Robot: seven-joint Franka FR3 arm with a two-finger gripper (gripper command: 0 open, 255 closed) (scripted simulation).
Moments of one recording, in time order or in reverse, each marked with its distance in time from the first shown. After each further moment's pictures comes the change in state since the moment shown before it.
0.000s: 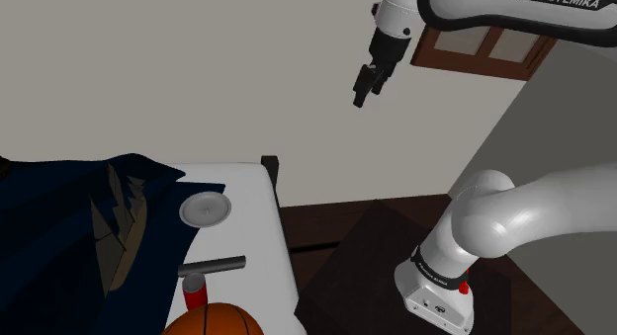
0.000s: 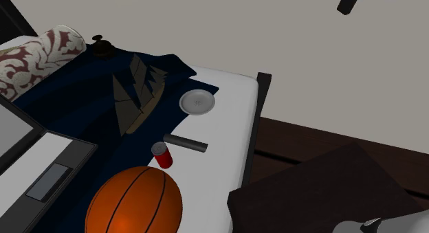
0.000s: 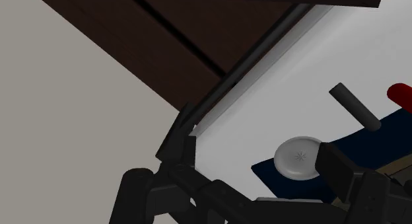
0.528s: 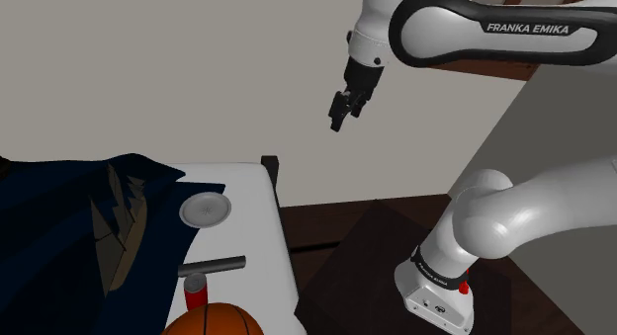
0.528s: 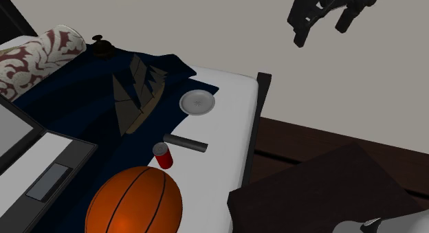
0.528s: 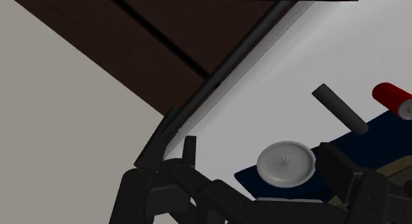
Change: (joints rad) arm 0.035 0.053 0.088 -0.096 0.064 0.123 0.119
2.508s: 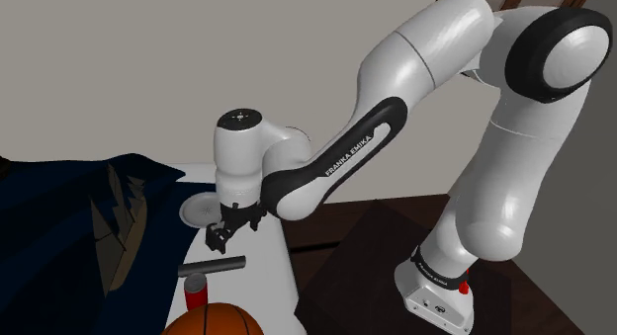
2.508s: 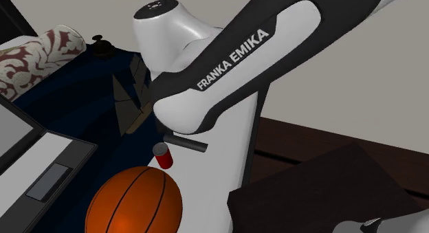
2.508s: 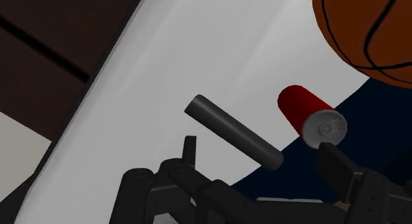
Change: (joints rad) arm 0.119 0.902 0.368 0.149 -0.164 0.629 0.722
